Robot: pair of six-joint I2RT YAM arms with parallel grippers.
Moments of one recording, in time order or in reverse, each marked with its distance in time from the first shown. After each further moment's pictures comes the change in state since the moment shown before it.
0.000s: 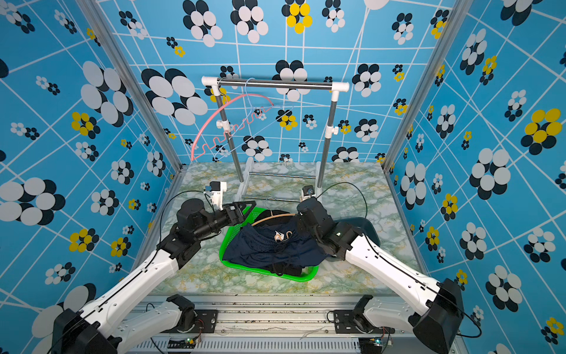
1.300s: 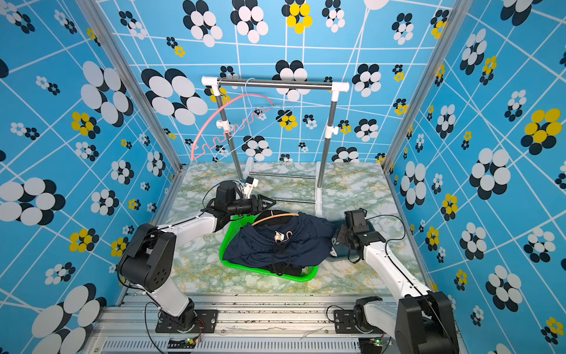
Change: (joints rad) left arm 0.044 0.636 0.227 0.220 0.372 -0.052; right arm -0.580 -0.010 -0.380 0.076 -0.288 0.160
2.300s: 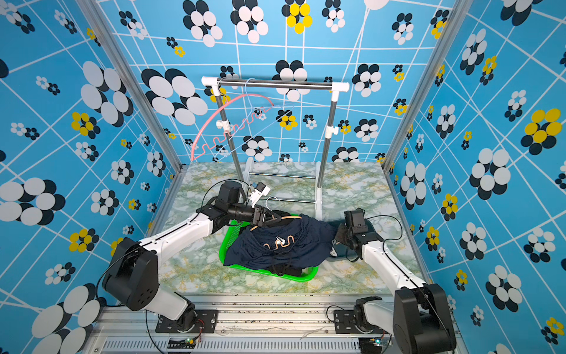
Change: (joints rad) left arm -0.093 -0.153 0.067 -0.443 0.132 0.431; right arm -0.007 0.040 -0.023 0.106 -0.062 0.011
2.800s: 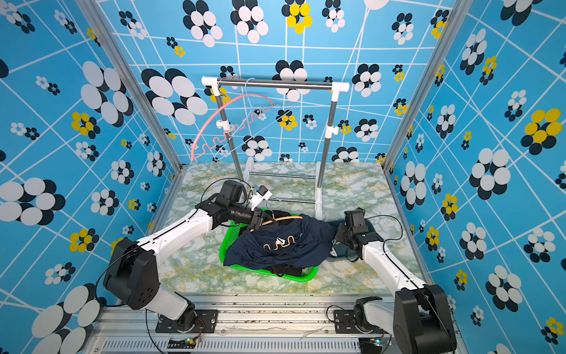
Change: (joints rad) left arm 0.000 0.012 0.074 -0.256 0.018 0.211; right arm 0.000 -0.011 -0.004 0.000 0.004 0.000
